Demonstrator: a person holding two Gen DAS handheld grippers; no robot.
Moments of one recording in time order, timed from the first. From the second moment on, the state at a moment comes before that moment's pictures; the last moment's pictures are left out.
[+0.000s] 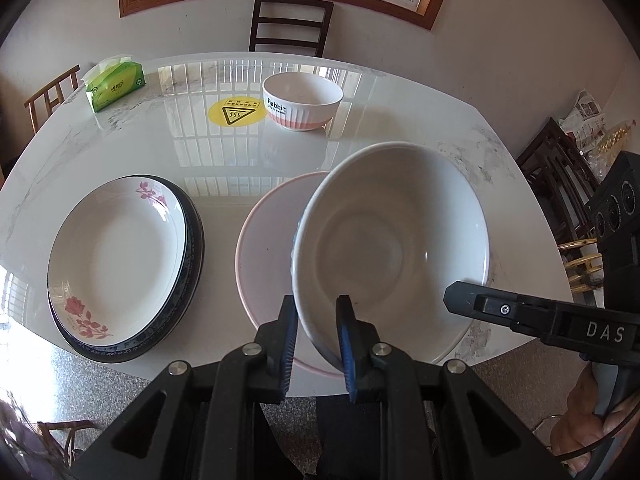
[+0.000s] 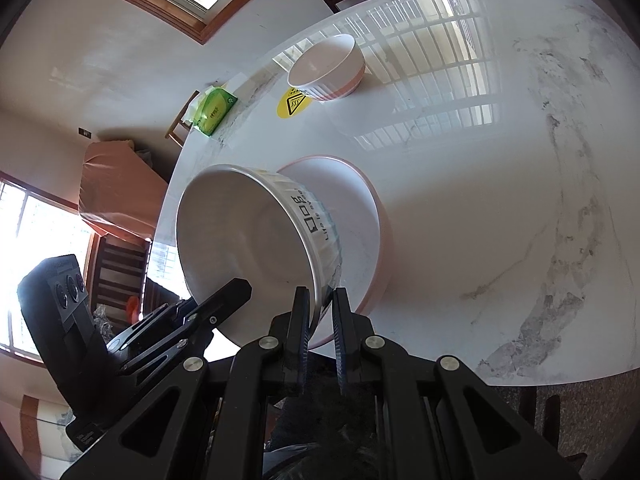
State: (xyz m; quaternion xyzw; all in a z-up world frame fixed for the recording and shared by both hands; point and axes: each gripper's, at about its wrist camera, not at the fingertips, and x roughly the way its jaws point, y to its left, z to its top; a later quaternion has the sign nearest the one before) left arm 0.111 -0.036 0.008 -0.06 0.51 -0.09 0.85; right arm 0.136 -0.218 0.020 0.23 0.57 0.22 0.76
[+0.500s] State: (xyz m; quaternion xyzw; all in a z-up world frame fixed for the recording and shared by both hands) left arm 0.116 -0.036 -0.006 -0.06 0.53 -0.09 0.84; right arm 0.136 -0.222 0.014 0.23 0.57 0.22 0.76
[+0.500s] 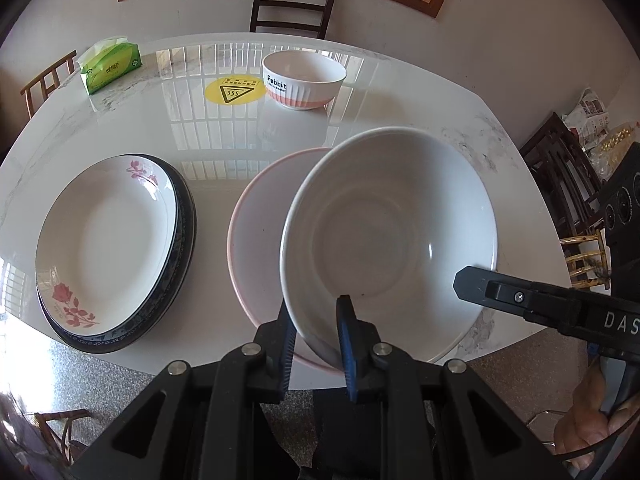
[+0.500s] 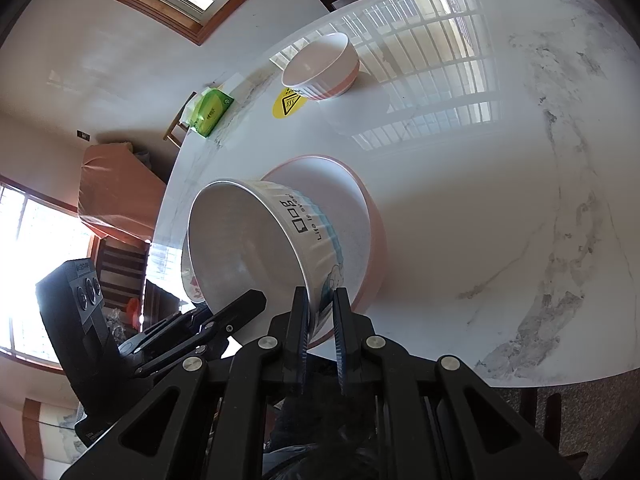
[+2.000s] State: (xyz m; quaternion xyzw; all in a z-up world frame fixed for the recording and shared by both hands) left arm 0.115 -0.027 0.011 -0.08 0.50 -0.11 0.85; right arm 0.141 -0.218 0.036 0.15 0.53 0.24 0.80
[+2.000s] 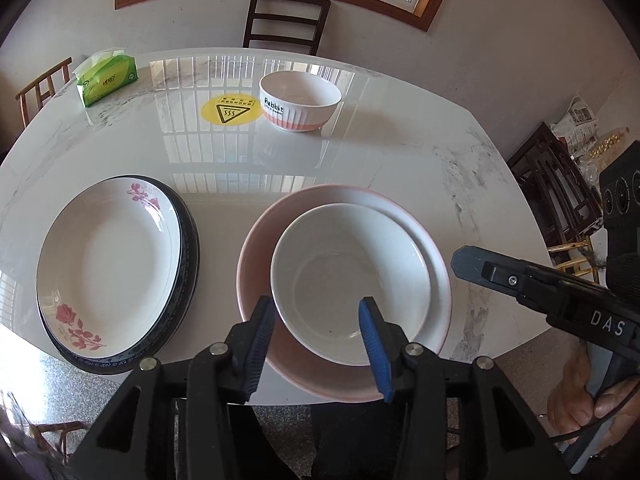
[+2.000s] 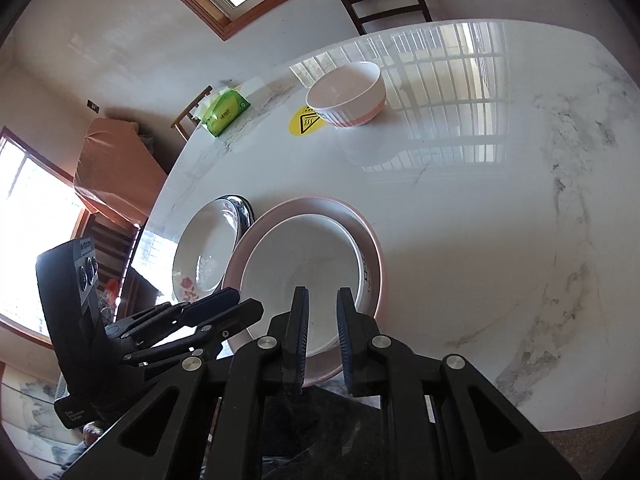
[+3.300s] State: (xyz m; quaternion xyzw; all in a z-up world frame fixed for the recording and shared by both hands) left arm 0.266 0.012 0.069 -0.04 0.39 -0.09 0.91; right arm 0.260 -0.235 0.088 0.04 0.43 0.17 0.89
